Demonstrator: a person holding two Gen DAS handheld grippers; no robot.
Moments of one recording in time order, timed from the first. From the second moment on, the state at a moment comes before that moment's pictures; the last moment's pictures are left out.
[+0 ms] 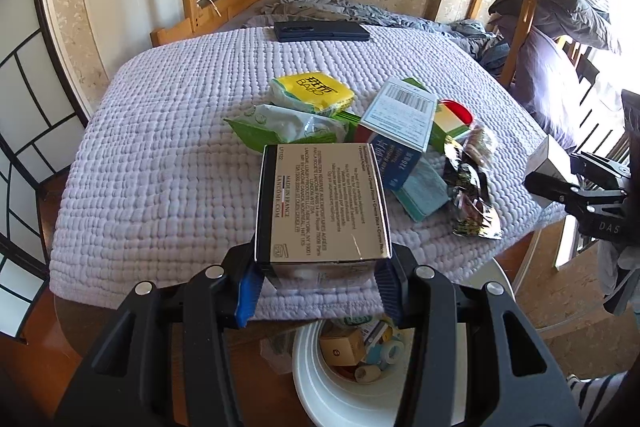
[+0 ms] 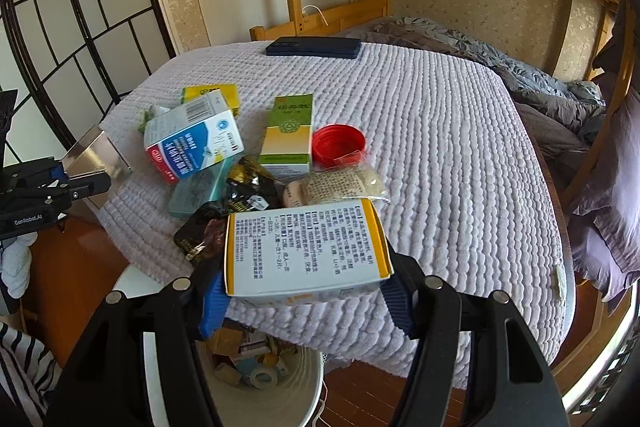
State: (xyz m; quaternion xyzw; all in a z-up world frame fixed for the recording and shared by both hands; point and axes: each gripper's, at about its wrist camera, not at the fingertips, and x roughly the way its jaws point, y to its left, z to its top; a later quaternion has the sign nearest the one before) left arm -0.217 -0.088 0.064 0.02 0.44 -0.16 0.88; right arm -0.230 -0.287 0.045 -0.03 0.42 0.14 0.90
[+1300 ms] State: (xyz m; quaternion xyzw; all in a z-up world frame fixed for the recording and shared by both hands) left arm -0.288 -0.136 0.019 0.08 0.54 -0.23 0.81; right arm -0.300 -0.239 -0.001 -0.03 0.51 0.18 0.84
